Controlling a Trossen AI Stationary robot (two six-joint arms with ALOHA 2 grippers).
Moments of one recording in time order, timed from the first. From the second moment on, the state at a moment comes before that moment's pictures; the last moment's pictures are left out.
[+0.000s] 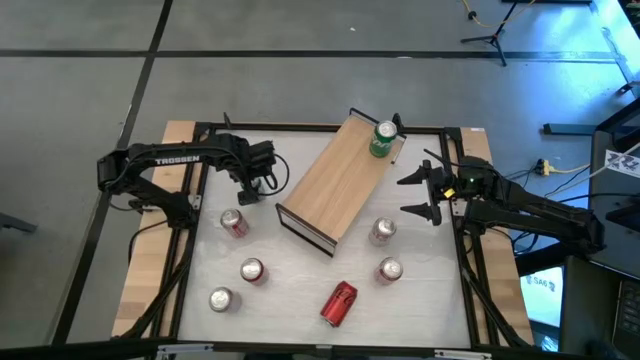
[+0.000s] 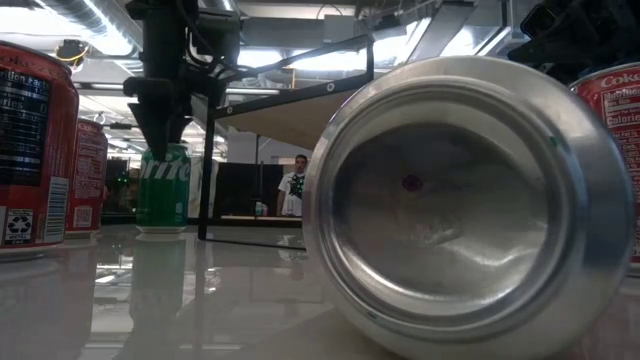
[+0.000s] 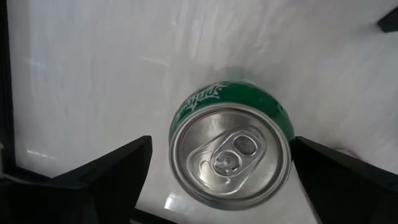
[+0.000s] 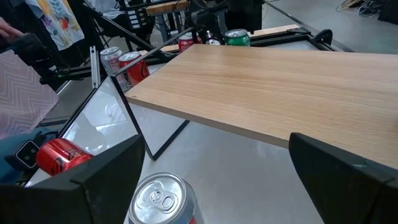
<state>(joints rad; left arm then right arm) 0.36 1.38 1.04 -1.13 -0.16 0.08 -0.37 0.44 0.38 -0.22 -0.44 0.05</state>
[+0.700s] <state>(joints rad) 0.36 1.38 1.04 -1.12 -0.13 0.10 -0.37 0.44 0.38 -0.22 -0.44 0.05</state>
